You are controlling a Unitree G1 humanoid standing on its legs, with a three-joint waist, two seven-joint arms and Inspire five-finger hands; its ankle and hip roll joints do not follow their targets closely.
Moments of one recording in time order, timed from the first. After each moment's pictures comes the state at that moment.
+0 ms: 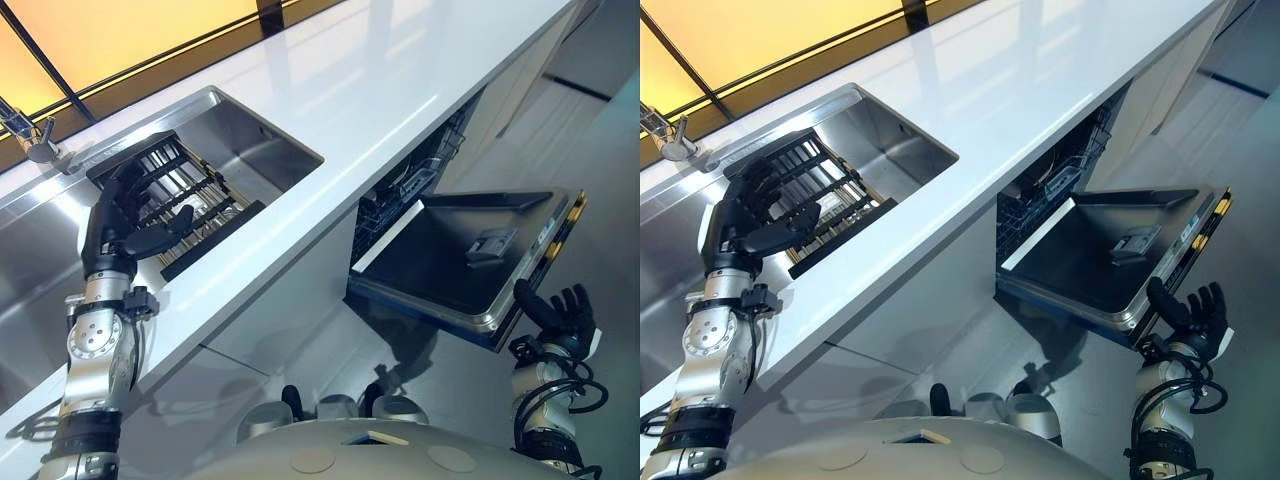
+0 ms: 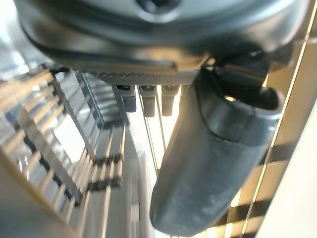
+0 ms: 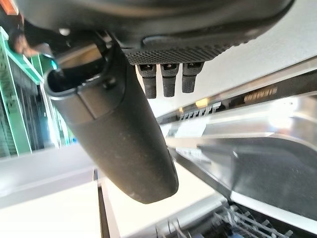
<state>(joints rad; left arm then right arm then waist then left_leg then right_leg) 0.07 0.48 0.14 0.14 -0.43 -0.27 0.07 0.11 -0.34 -0.31 0.51 0.73 -0.31 -0.35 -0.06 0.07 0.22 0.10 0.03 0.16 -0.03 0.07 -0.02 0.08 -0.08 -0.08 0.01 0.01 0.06</state>
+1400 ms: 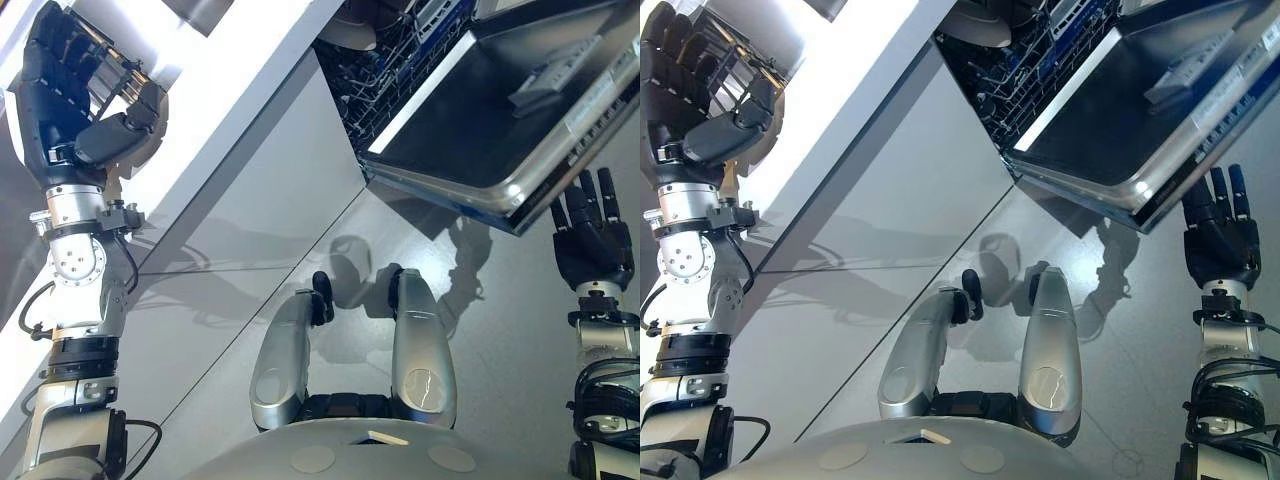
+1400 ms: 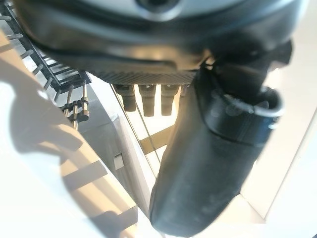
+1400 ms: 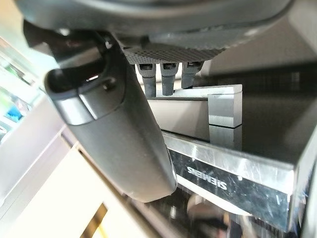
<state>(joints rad) -0.20 0.58 0.19 0.11 -0.47 -0.41 0.16 -0.04 -0.56 -0.37 0.44 1.31 0.03 0.53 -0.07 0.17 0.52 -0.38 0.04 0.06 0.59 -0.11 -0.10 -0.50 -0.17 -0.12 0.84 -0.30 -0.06</state>
